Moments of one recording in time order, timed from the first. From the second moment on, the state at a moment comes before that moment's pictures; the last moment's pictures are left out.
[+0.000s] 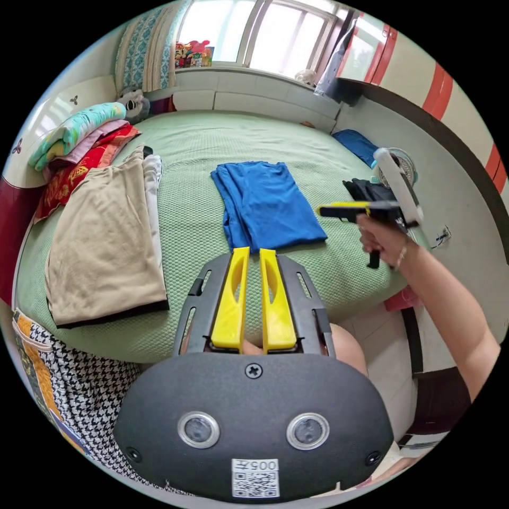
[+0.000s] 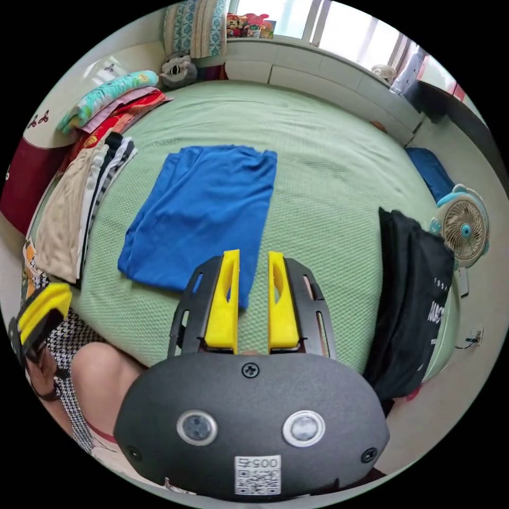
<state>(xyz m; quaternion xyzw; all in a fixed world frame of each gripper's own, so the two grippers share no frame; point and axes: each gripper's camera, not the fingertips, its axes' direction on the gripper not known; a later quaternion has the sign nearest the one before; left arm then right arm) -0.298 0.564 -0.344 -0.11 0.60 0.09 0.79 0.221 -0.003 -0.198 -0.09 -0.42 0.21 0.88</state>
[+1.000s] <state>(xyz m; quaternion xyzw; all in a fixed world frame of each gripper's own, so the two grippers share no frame) -0.094 0.426 -0.227 -0.18 0.52 0.10 0.83 0.183 -0.009 -0.237 0.00 -0.54 0.22 0.81</state>
